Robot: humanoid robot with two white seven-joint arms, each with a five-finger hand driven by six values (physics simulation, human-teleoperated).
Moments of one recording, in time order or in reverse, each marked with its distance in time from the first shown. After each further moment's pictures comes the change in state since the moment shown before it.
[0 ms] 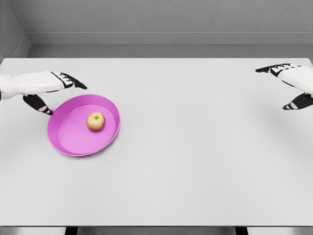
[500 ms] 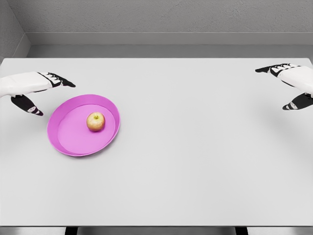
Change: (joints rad) left arm 0.048 0.026 0.069 0.023 0.011 0.000 -0.001; right arm 0.000 0.001 0.000 0.000 0.000 0.000 0.000
